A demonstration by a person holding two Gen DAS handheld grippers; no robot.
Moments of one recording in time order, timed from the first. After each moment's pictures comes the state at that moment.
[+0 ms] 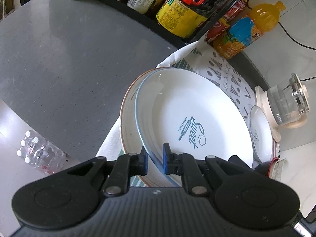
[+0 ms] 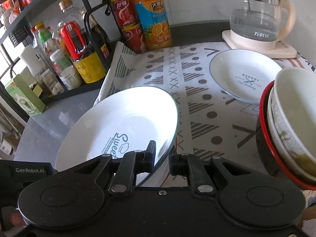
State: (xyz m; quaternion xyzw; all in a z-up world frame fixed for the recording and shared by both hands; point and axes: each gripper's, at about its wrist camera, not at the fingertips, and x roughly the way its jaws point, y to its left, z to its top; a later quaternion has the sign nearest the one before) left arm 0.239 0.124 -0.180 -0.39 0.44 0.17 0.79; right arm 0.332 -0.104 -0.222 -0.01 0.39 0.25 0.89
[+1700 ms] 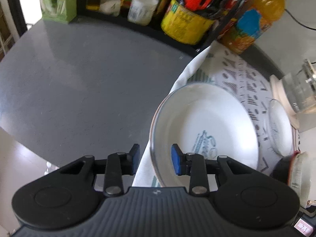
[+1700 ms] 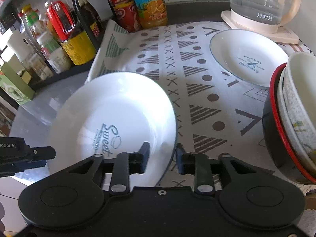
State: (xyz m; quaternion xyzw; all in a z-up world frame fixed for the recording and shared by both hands) left arm 0.262 0.163 -0.156 -0.31 0.50 0.17 0.79; right arm 0.343 -0.089 -0.240 -0.03 0.43 0.23 0.87
